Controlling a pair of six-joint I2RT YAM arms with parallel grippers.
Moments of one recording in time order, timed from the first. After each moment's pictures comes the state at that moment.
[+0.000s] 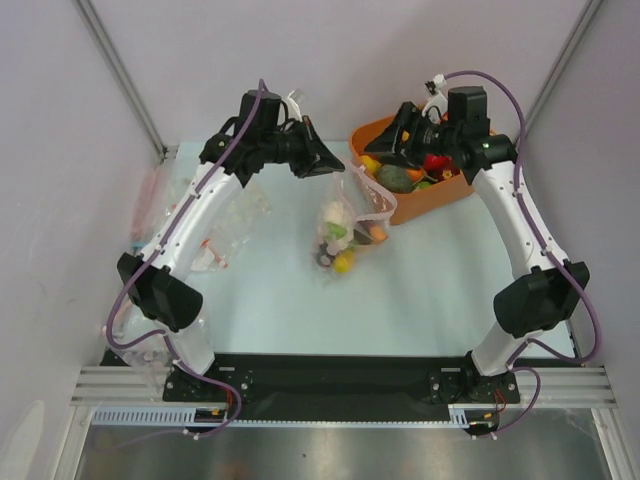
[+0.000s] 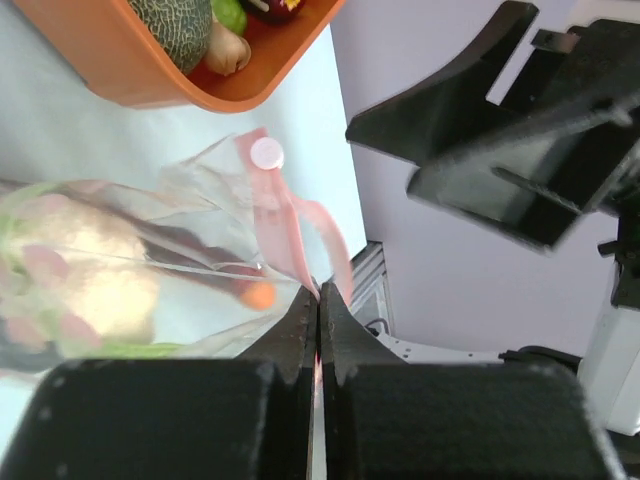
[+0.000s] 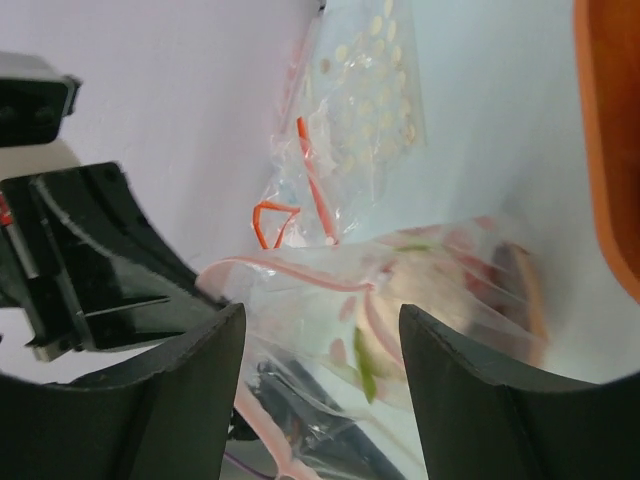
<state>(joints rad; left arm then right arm) -0.47 1.75 1.94 -0.73 0.56 -0.83 0.24 1.68 1.83 -0.62 -0.67 0.65</state>
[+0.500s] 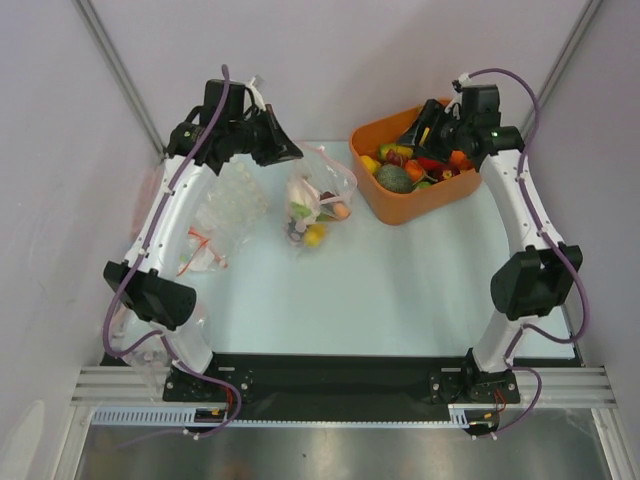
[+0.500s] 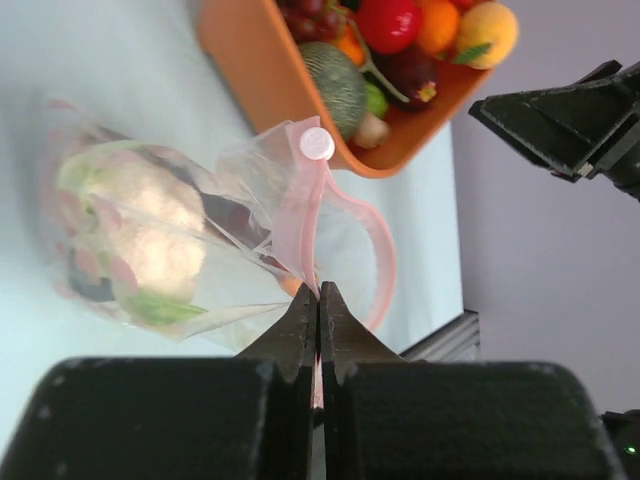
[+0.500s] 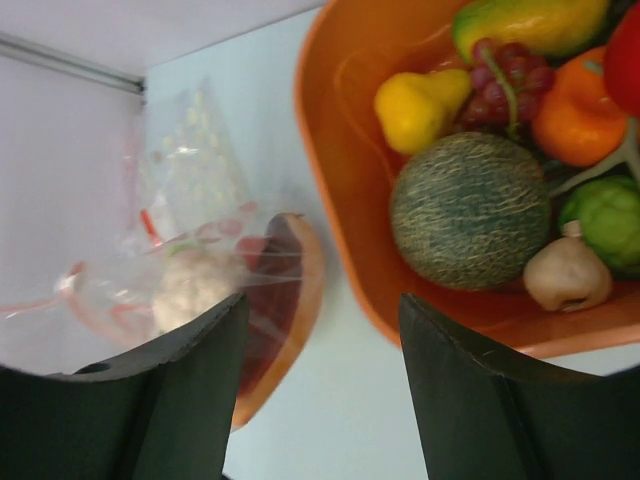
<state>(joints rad) -0.34 1.74 2.06 -0.92 0.39 -0.64 0.12 1.76 1.89 -0.69 -0.40 0.54</state>
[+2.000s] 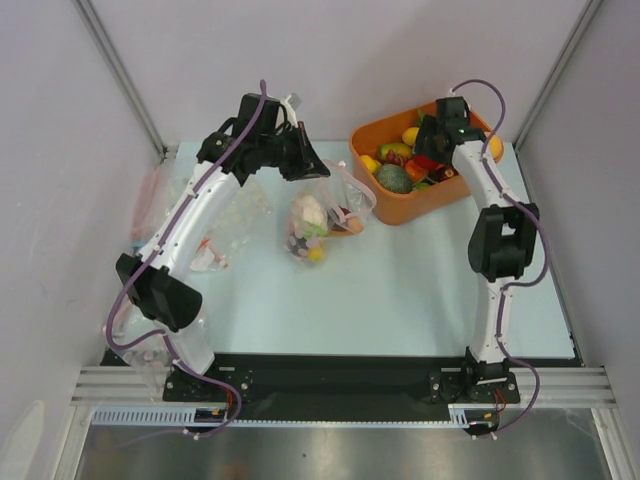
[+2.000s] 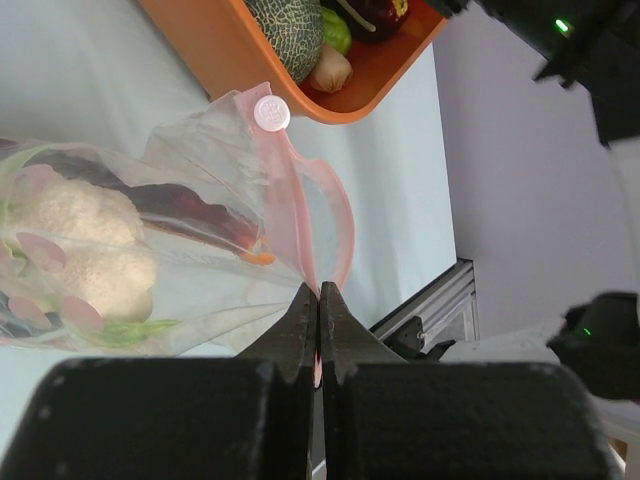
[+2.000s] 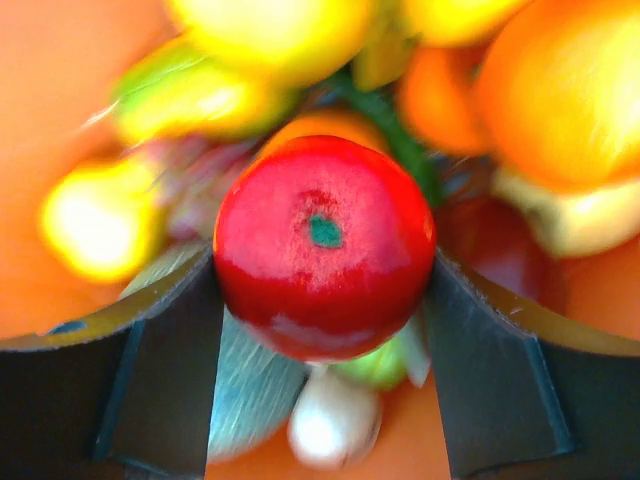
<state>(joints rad) -0.46 1.75 1.97 -0.86 0.40 -0.65 0.12 2.20 2.09 -0.64 0.17 0.38</state>
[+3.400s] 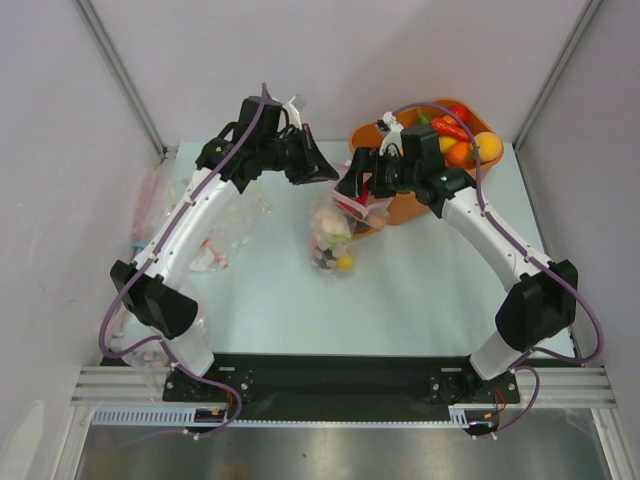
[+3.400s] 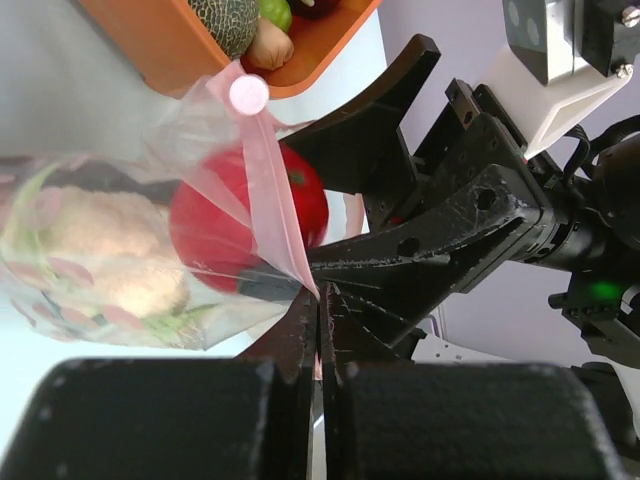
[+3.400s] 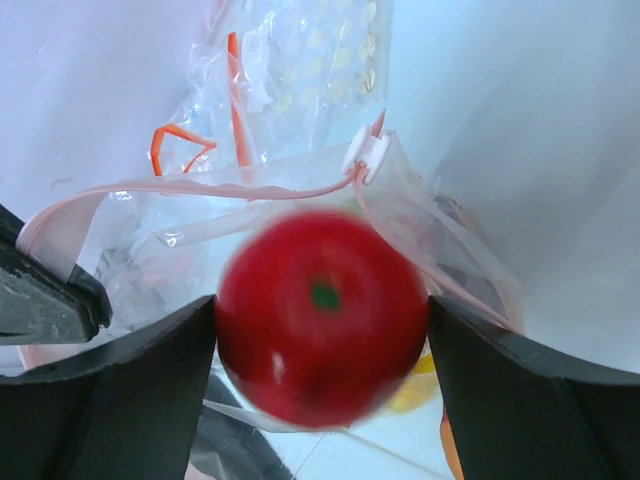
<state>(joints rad) -0.50 1.70 1.92 -0.81 0.46 -0.71 0.44 1.61 1.52 -0.41 -0.48 0.42</state>
